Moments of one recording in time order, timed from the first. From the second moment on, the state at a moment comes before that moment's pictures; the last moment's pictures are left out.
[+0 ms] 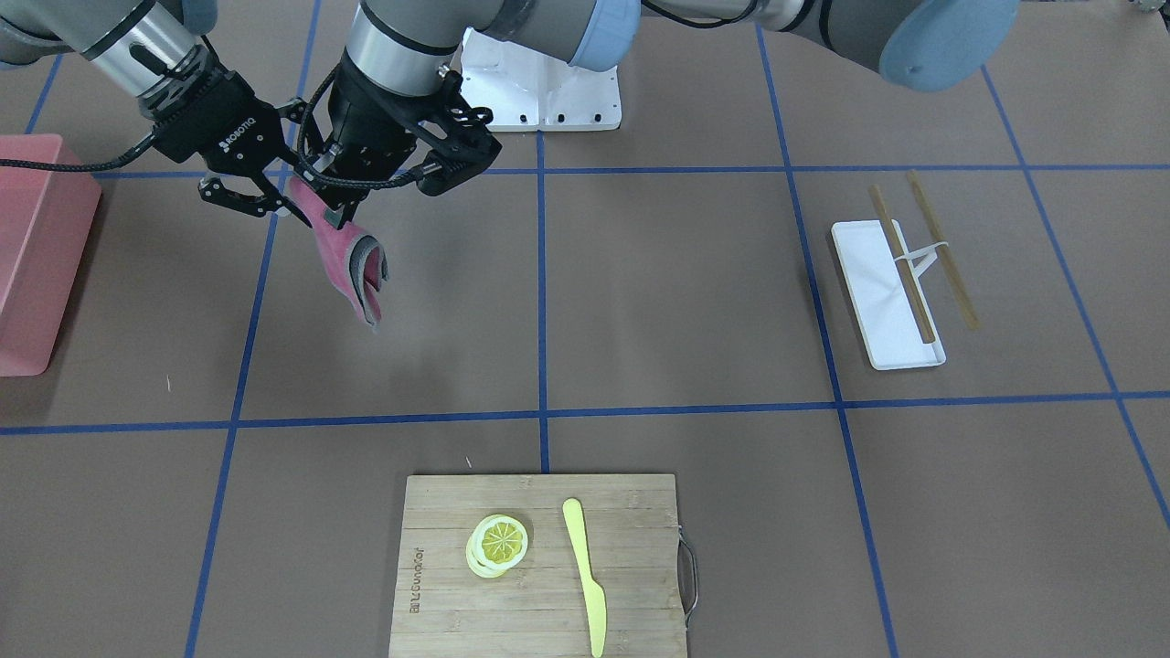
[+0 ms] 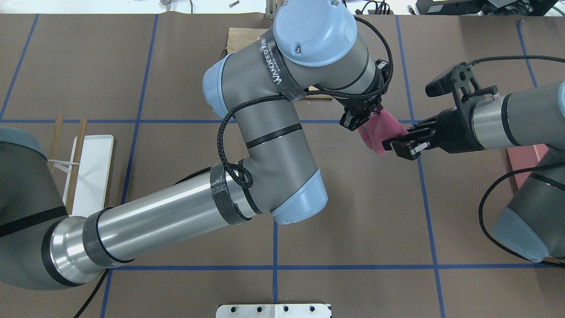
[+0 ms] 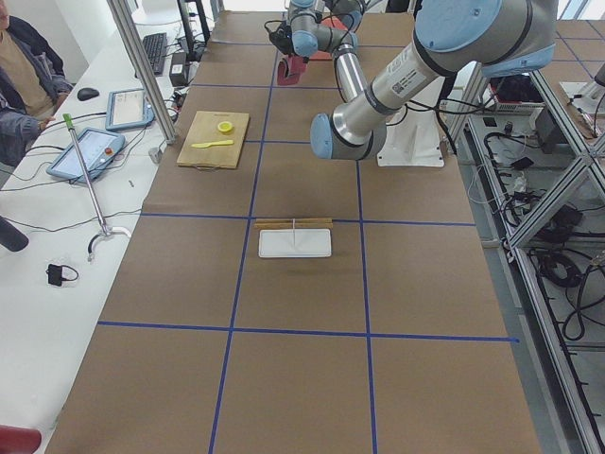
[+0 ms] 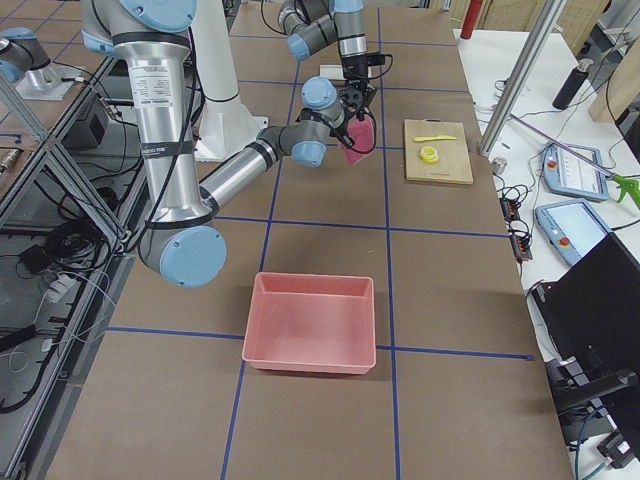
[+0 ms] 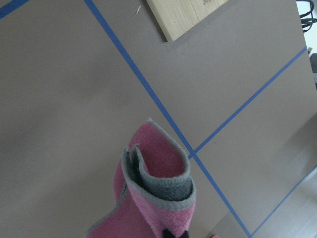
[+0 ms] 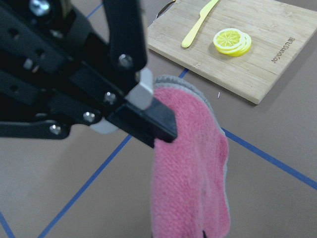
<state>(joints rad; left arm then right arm) -0.55 -2.73 -1.42 -1.88 -1.90 -2.27 0.77 -1.45 2.07 -0.93 2.08 0.65</state>
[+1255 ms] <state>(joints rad) -0.61 -2.46 -1.77 -1.86 -1.92 -2.24 0.71 -1.46 2.06 -1.00 2.06 1.04</state>
